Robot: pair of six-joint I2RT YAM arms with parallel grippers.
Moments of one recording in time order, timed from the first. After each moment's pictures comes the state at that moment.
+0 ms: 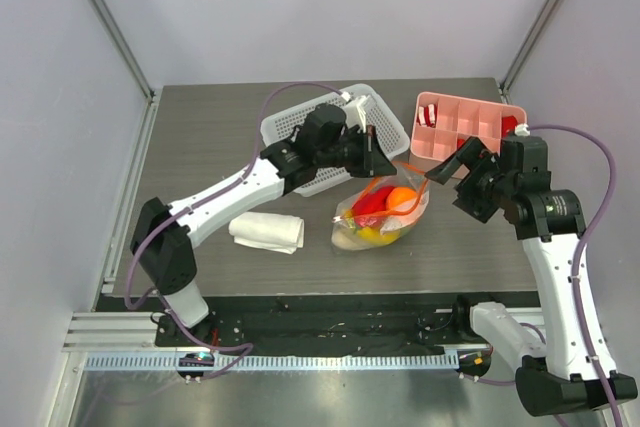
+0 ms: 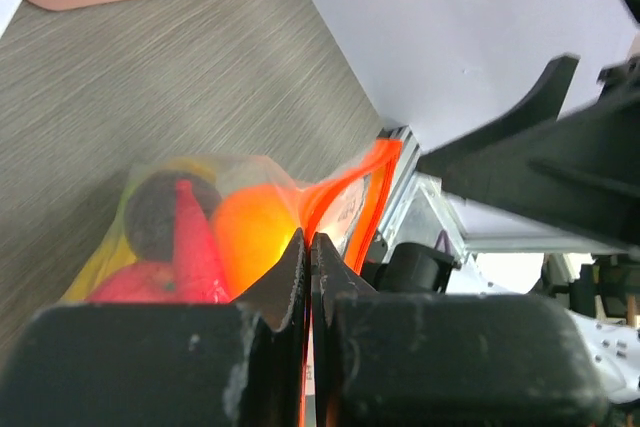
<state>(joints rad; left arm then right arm) -0.84 1.68 1.48 -0.16 0.39 -0.71 0.07 0.90 1.22 -1.06 -0.16 0.79</state>
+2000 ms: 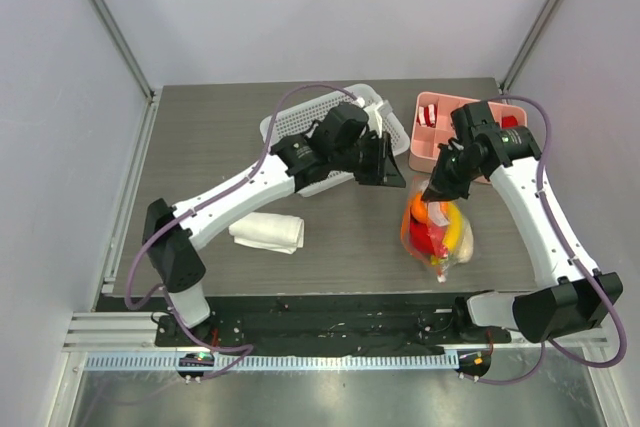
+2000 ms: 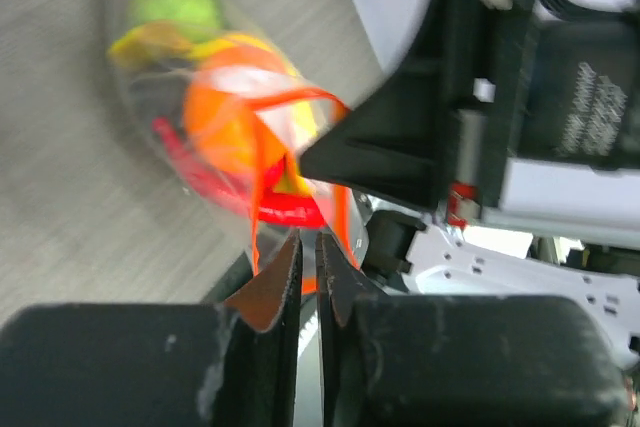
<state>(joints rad) -0.92 1.77 1.73 -0.49 0.33 -0.75 0.20 1.29 1.42 -1.30 -0.14 0.57</state>
